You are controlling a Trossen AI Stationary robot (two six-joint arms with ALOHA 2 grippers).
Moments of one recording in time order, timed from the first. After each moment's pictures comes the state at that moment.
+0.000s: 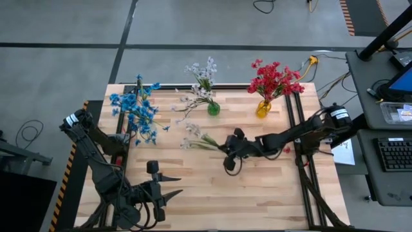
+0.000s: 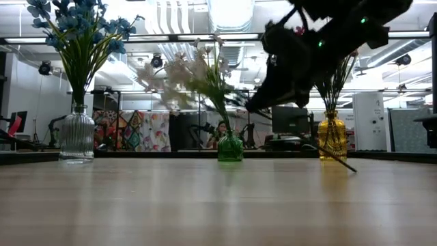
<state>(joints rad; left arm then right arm) -0.91 1.50 1.33 -0.55 -1.05 -0.45 0.18 1.59 0.77 0.17 0.37 0.41</state>
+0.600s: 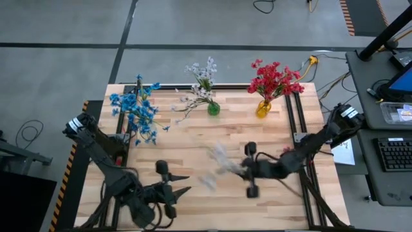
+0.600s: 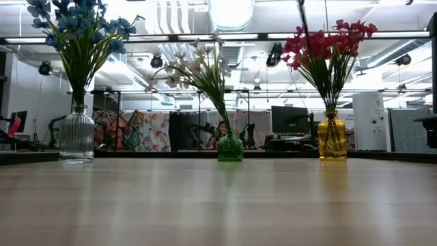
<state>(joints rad) -0.86 1.56 1.30 -0.50 -1.06 -0.36 0.57 1.46 0.74 0.92 0.63 -0.11</state>
